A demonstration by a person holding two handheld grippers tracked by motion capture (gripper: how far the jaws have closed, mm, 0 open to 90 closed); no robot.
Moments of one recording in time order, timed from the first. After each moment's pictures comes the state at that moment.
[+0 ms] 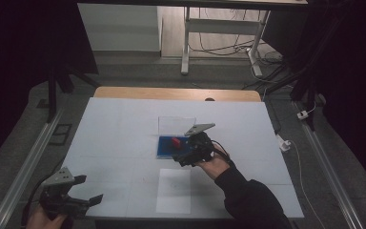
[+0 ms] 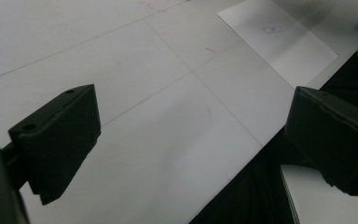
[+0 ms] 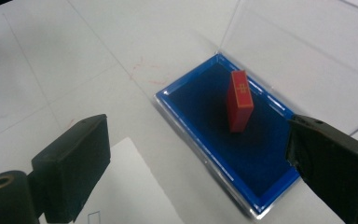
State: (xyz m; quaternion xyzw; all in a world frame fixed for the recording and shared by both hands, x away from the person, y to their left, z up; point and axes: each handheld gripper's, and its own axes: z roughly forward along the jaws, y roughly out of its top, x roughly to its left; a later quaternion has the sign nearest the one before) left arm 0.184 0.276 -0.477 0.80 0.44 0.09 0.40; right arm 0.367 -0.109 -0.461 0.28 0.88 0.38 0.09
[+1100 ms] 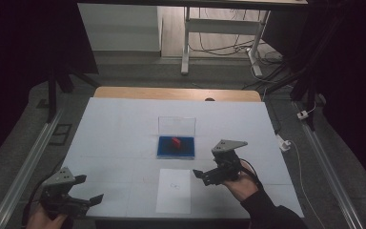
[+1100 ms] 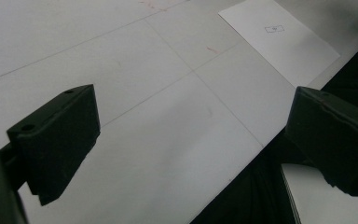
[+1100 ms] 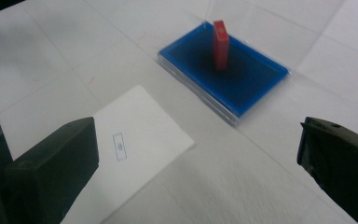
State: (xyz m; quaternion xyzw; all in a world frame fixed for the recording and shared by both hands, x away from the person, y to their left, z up) left arm 0.184 0.275 -0.476 0.80 0.44 0.09 0.39; right arm 0.309 -0.180 -0.446 0.30 0.86 0.40 0.10
